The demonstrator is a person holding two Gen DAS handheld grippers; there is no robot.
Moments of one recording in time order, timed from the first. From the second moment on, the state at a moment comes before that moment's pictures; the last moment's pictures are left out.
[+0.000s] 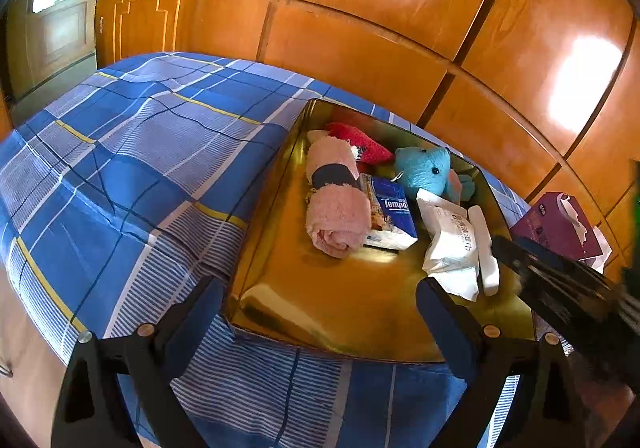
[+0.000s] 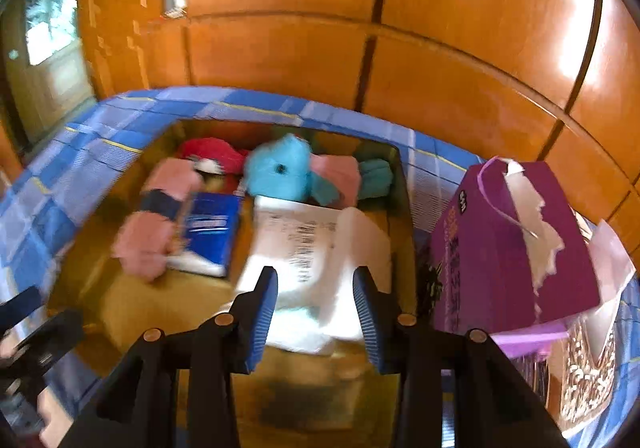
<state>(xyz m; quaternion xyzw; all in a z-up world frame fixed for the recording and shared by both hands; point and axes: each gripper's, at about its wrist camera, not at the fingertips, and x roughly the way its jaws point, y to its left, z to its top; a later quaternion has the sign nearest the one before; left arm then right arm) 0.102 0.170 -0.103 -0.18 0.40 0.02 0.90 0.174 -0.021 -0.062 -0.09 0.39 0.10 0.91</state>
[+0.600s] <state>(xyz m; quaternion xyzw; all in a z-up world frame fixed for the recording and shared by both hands) 0.103 0.114 -0.088 -0.14 0.39 -0.04 0.91 0.044 -0.165 -0.005 -0.04 0.25 0.13 0.96</state>
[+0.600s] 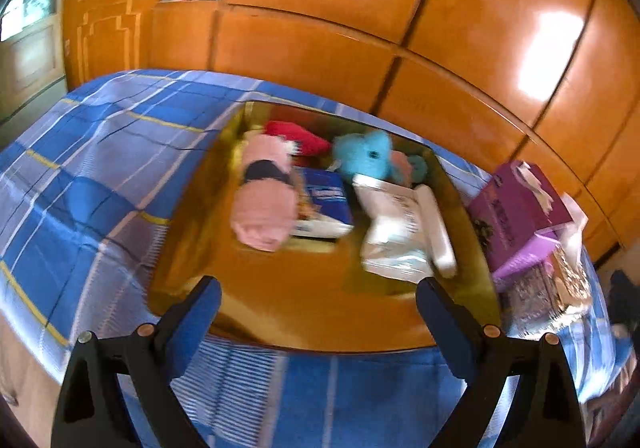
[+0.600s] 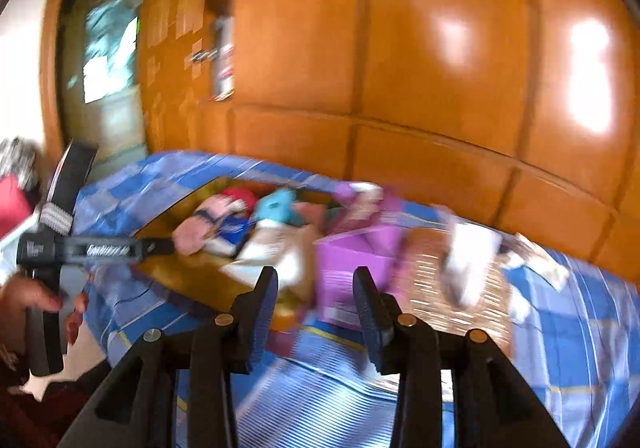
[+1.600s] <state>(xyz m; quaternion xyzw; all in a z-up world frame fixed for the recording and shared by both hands) 0.090 0.006 -0.074 -0.04 0.40 -0.16 0.90 0.222 -0.404 -0.141 0.42 0.42 0.02 0.81</state>
